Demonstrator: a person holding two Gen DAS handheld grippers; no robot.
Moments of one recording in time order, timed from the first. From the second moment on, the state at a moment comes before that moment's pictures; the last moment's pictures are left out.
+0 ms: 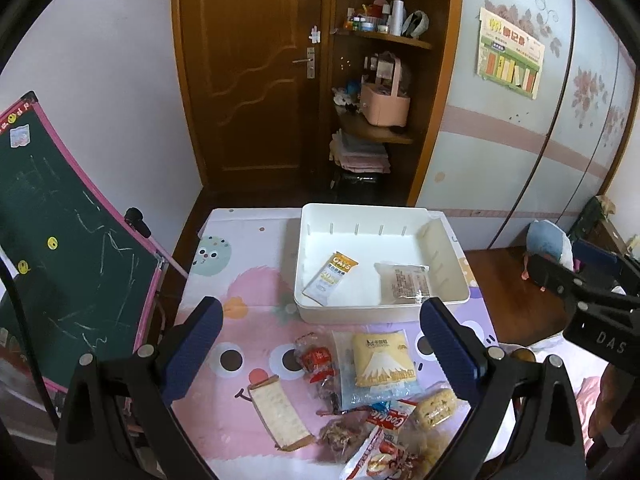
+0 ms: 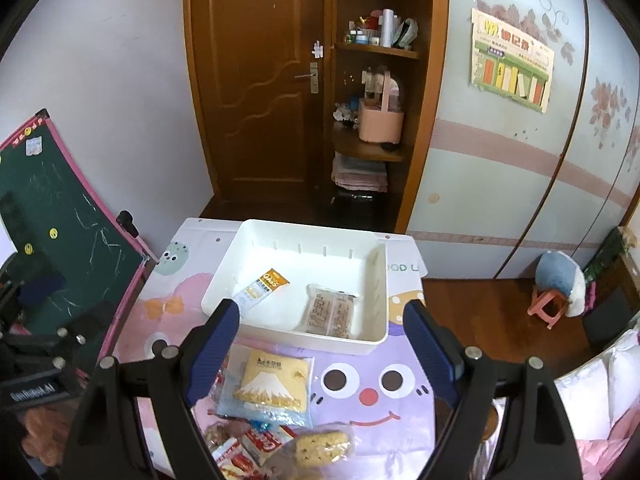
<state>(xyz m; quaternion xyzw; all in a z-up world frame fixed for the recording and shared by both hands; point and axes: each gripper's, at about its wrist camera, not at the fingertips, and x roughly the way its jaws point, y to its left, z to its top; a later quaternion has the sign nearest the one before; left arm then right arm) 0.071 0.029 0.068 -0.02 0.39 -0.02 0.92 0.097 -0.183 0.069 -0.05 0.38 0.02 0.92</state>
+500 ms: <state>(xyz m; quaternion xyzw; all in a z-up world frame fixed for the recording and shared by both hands) 0.015 0.025 0.066 0.04 0.36 -0.09 0.93 0.023 -0.185 0.043 -0.03 0.41 -0.01 0.91</state>
